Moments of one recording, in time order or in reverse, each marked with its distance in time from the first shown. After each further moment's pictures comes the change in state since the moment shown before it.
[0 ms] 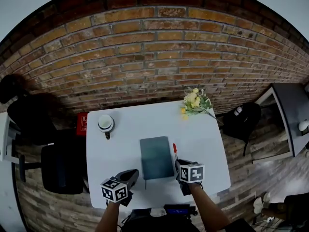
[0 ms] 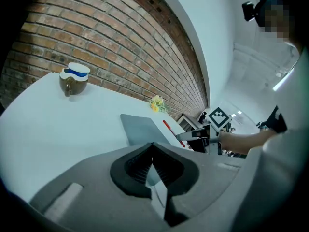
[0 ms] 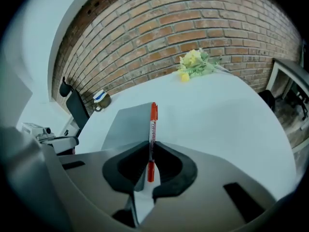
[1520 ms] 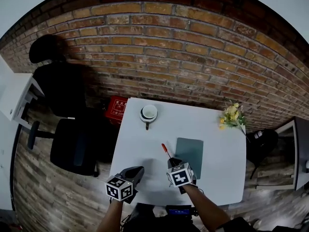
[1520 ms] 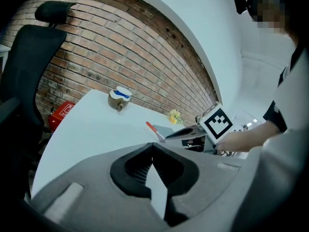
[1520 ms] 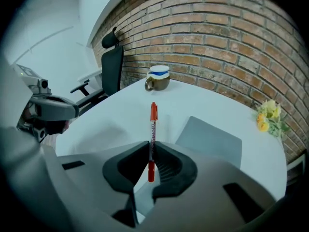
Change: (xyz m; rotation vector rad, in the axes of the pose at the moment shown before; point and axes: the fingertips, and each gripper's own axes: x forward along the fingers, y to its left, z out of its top) left arm -0.117 0.072 -0.010 -0.054 -0.160 0.172; right arm 0.082 0.197 -0.016 -0.648 0.099 0.067
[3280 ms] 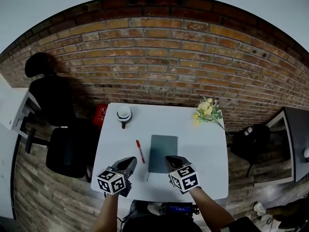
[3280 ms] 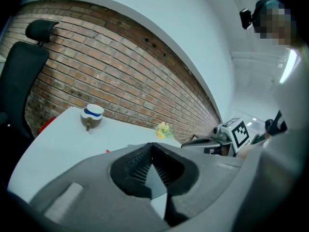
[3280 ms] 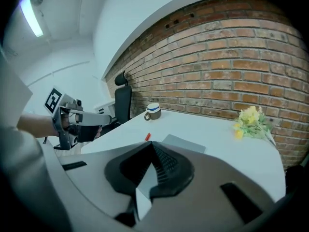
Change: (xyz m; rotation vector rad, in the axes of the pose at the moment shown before) left arm 0.038 -0.115 0.052 0.072 -0.145 -0.012; right arm -0.145 -0.068 -0.015 0.050 -0.367 0.133
